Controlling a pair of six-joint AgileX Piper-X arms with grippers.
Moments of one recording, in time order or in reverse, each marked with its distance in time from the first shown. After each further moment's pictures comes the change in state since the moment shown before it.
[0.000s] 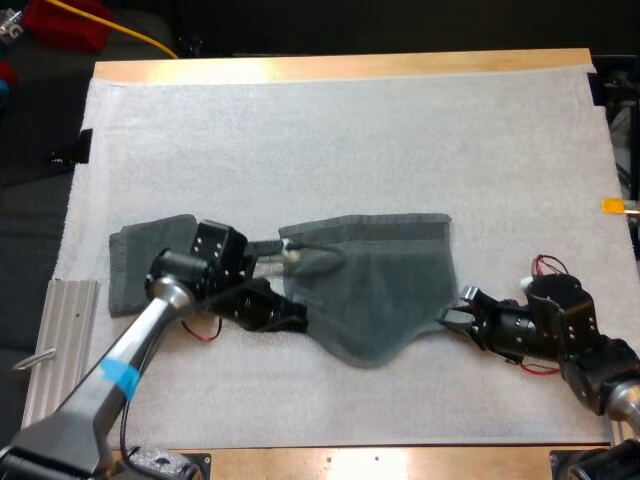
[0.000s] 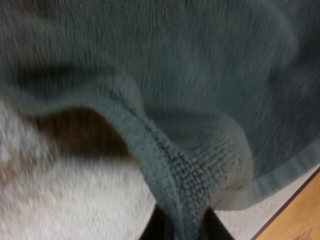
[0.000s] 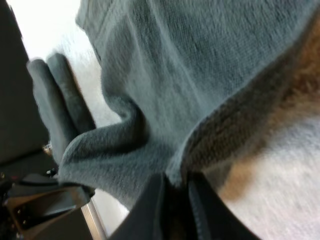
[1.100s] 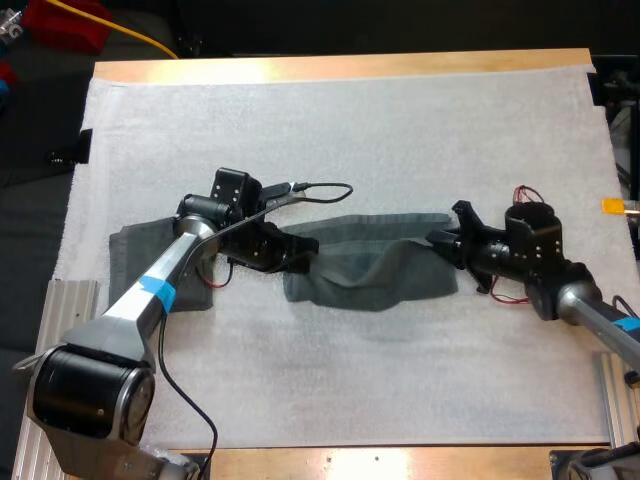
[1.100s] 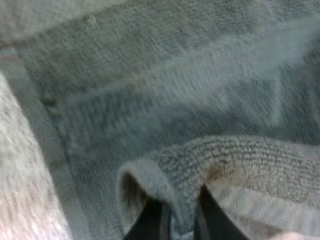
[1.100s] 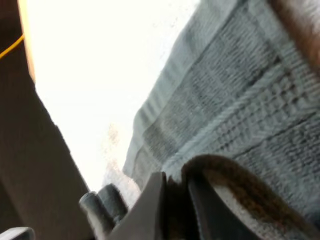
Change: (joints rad) left arm 0.021 0.312 -0.232 -0.170 -0.194 -0.131; right arm -0.123 0.585 -0.251 -0.371 0.031 0.158
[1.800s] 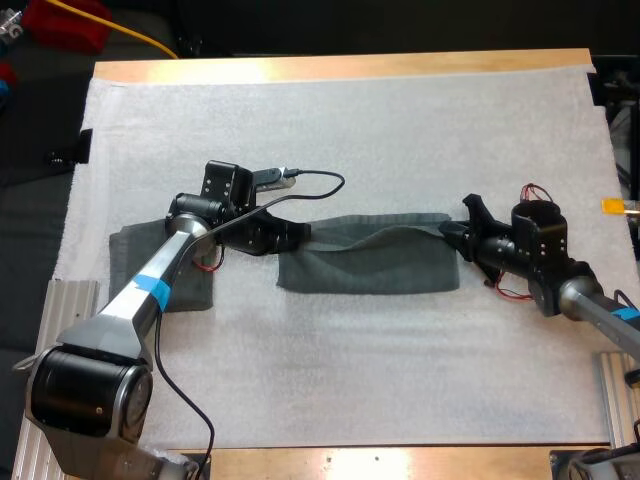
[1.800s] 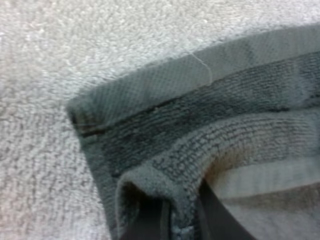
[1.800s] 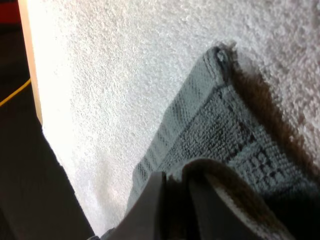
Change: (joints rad) left arm 0.031 0.000 0.000 -0.115 -0.063 -0.003; right arm -0.040 0.045 0.000 -0.071 0.058 0.000
